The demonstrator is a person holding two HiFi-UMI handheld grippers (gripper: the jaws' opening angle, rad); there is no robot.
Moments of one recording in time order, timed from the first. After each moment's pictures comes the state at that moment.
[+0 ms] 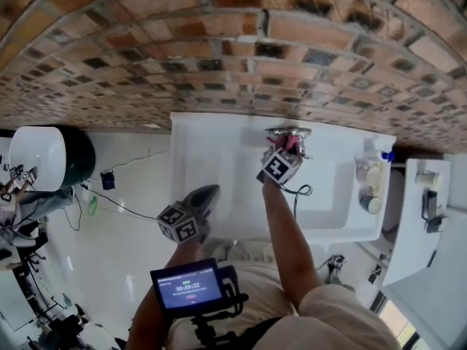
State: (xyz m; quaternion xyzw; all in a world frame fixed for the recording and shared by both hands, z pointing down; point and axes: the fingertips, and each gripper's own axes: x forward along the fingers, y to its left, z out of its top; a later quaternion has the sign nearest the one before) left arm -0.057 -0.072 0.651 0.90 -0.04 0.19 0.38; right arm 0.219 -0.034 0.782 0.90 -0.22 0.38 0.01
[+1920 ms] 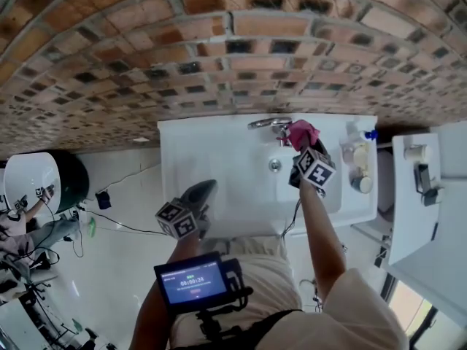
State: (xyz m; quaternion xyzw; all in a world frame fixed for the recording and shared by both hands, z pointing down) left arm -0.040 -0.064 0.636 0.91 0.01 0.16 0.37; right arm 0.282 0.065 0.692 0.88 -0.30 0.35 -0.05
